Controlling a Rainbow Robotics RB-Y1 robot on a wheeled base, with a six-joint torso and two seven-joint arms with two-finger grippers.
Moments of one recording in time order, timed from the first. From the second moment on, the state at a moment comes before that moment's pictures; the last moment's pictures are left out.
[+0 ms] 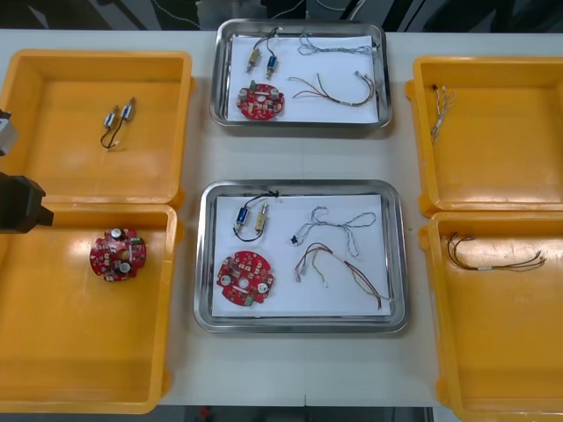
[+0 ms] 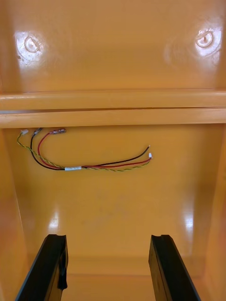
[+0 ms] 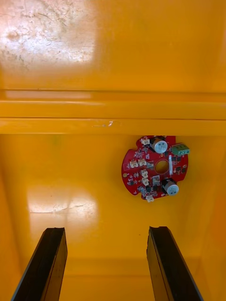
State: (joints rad) right arm -0.12 -0.77 -0.49 -2.16 -0.93 1.92 1.39; left arm -0.25 0.81 0.24 -2.16 0.85 1.91 -1.18
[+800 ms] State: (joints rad) right arm -0.12 -0.77 -0.48 -2.16 -0.93 1.92 1.39; left arm -0.23 0.81 0.26 -2.16 0.81 1.91 -1.22
